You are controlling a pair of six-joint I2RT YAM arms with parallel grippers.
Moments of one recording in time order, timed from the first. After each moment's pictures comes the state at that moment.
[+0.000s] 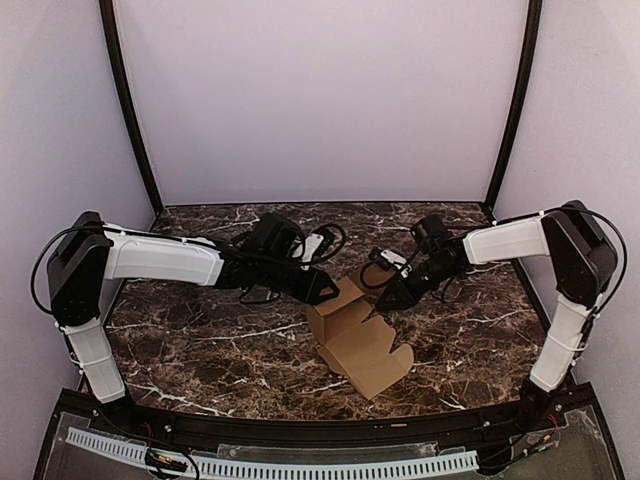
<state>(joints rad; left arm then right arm) -0.86 1.81 1.19 -0.09 0.26 -0.30 0.51 1.80 1.04 -0.37 -0.65 -0.23</state>
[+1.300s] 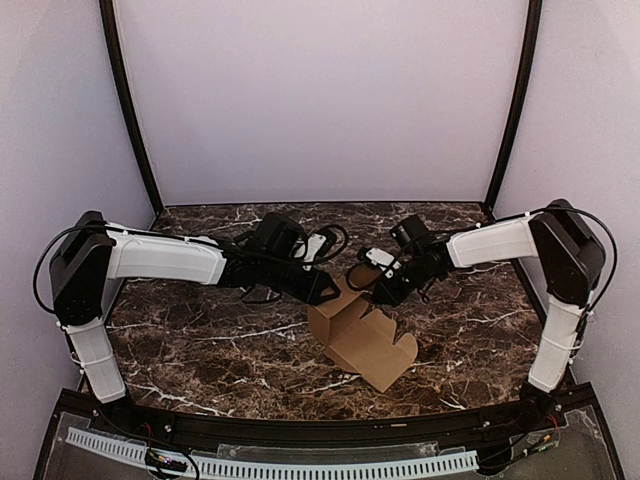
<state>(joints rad) -0.86 1.83 1.21 -0.12 0.25 -0.29 0.62 1.86 1.11 -0.30 -0.28 -0.18</state>
